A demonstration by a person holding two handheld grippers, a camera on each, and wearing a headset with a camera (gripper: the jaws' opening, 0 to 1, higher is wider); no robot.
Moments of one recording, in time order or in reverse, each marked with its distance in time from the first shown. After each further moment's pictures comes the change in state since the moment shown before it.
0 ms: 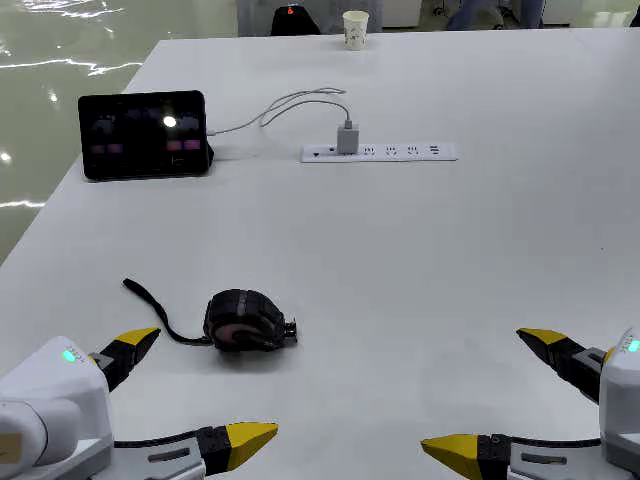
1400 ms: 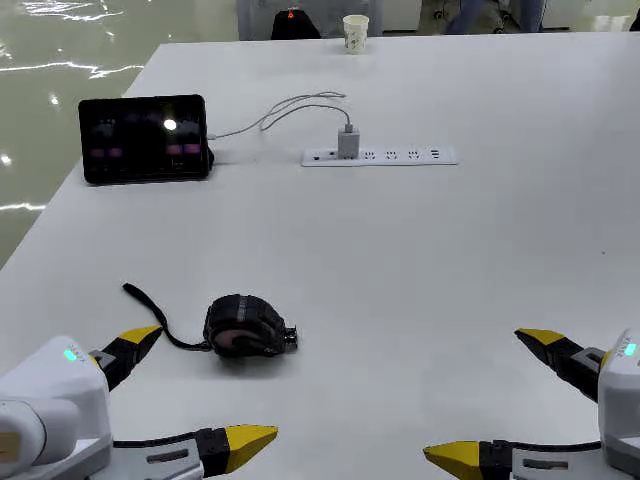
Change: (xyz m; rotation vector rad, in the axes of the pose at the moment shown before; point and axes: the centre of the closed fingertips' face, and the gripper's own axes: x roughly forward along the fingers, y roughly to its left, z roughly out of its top) left arm 0.004 0.002 0.005 0.020 -0.004 -0.023; right arm 0.005 -0.003 0.002 -0.047 0.014 0.017
